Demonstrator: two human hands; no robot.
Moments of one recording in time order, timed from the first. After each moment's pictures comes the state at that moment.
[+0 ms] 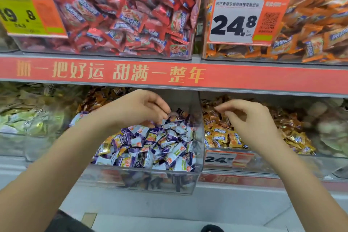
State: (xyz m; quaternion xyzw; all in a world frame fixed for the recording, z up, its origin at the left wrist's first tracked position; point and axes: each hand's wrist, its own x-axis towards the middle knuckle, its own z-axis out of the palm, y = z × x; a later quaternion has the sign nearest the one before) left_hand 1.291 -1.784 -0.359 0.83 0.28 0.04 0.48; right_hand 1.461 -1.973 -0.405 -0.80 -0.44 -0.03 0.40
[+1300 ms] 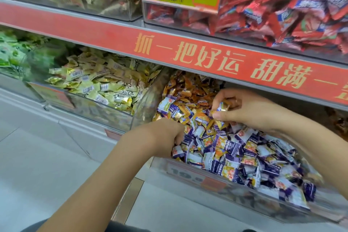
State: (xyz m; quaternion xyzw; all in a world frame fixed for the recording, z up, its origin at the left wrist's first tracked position) left_hand 1.180 -1.686 -0.422 0.91 0.29 -0.20 0.23; right_hand 1.376 -1.773 -0.399 -0.70 -0.56 0.32 0.29
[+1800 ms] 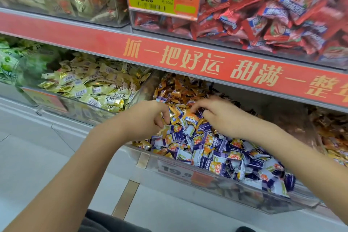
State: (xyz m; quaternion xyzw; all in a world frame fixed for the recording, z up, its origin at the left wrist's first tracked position) left_hand 1.166 -1.670 -0.408 0.89 0.34 -0.02 0.29; right_hand 1.358 -1.772 -0.410 -0.74 -0.62 0.22 0.12
